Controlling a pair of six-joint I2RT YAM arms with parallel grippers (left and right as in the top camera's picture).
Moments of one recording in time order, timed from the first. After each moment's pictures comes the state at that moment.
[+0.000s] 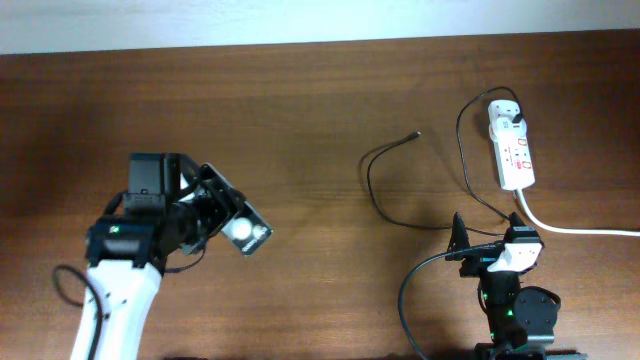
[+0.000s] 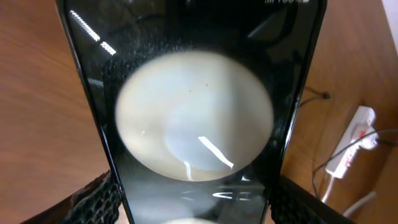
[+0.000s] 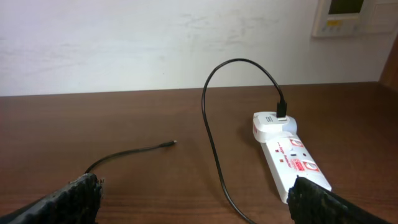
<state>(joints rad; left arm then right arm) -0.07 1.18 1.05 -0.95 0.27 -0.77 -0.05 0.01 0.01 -0.07 -0.04 0.05</state>
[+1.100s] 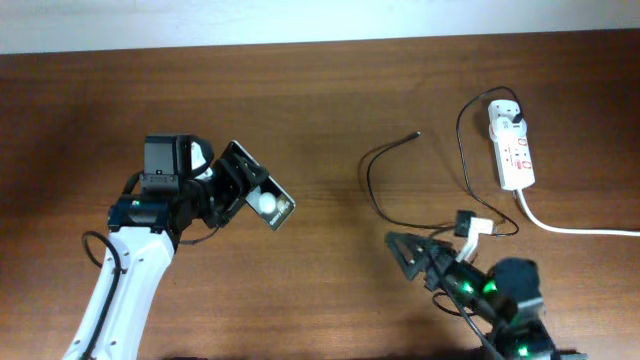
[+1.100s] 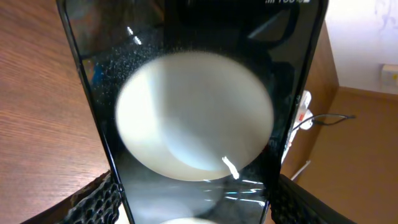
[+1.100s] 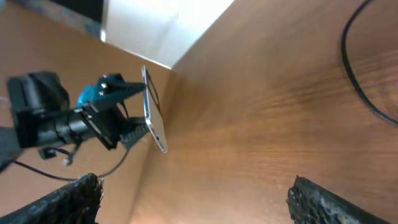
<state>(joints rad) -0.07 1.33 1.00 -0.64 0.52 -0.84 0.22 0.45 0.22 -0.03 -0.57 0.93</state>
